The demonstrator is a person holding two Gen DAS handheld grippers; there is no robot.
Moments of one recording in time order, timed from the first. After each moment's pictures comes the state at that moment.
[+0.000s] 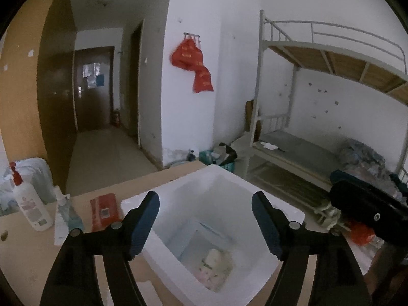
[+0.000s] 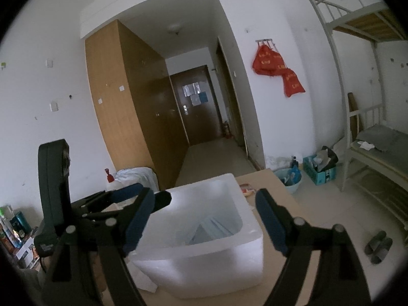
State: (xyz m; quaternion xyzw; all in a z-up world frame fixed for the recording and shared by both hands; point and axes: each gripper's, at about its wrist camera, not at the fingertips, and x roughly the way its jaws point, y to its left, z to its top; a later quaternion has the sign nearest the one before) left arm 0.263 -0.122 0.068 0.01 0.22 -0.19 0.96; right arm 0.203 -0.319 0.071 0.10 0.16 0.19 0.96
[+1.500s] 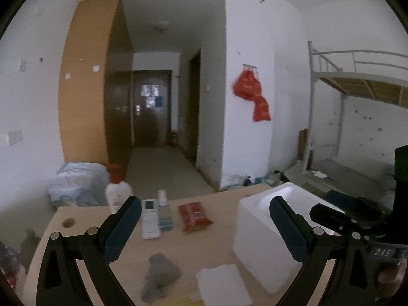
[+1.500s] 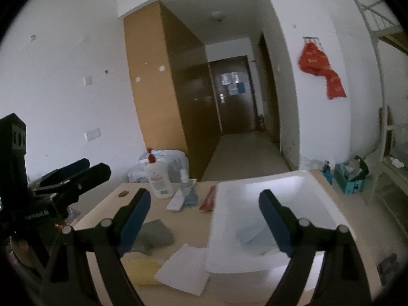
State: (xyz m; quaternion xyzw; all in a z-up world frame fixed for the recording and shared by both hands) left arm 0.167 -0.003 0.105 -0.01 0.14 -0.03 0.99; right arm 0.201 -0.224 0.071 0.04 0.17 0.29 0.94
